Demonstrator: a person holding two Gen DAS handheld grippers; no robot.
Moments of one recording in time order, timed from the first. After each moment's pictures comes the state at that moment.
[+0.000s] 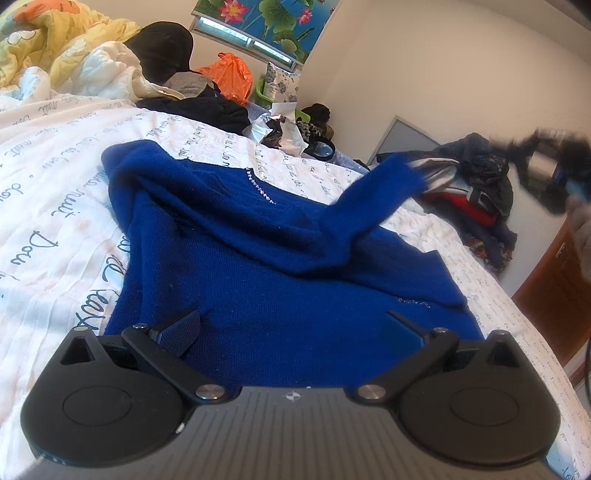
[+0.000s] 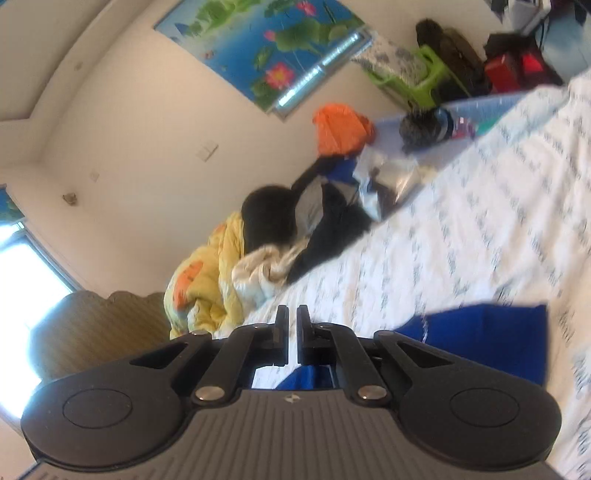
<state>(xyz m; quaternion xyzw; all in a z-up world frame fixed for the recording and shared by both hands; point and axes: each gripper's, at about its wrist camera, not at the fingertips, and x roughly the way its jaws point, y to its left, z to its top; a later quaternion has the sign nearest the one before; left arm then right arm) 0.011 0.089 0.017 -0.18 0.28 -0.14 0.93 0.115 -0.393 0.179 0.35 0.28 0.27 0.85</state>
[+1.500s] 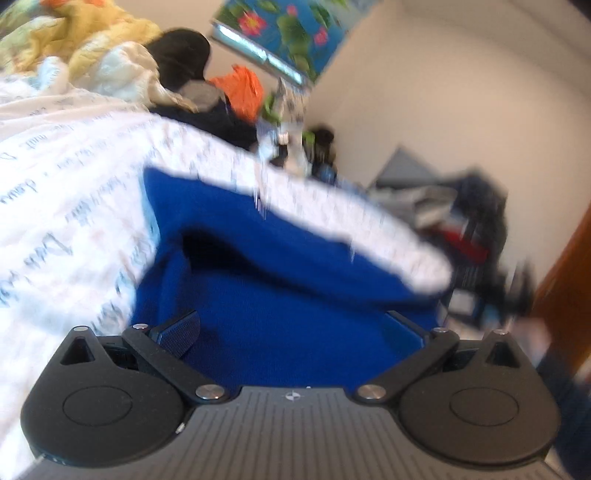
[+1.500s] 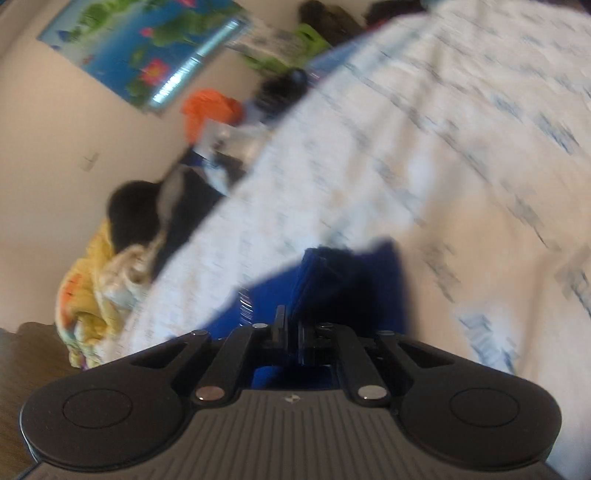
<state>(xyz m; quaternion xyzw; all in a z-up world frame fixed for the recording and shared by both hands) 0.004 0.116 0.036 -0.26 0.24 -0.13 0.93 0.140 -0.417 0.028 0.38 0.37 0.11 0.84</state>
